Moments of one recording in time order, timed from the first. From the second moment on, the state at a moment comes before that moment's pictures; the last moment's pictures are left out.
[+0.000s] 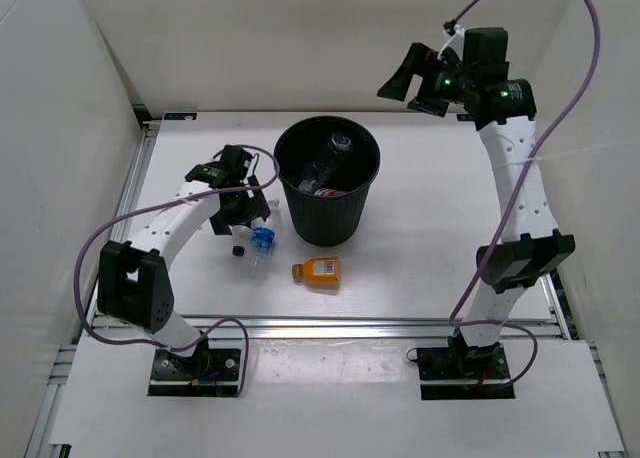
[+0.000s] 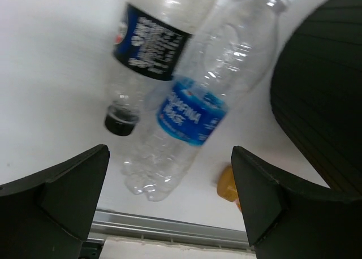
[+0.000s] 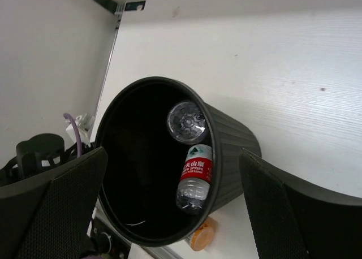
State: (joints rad) left arm -0.31 1.55 1.24 -0.90 -0.15 -0.68; right arm 0.24 1.84 2.29 -0.92 -0.45 0.46
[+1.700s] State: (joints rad) left arm -0.40 1.58 1.48 -0.89 -0.14 -0.60; right arm 0.22 1.70 2.14 -0.93 -0.49 0.46
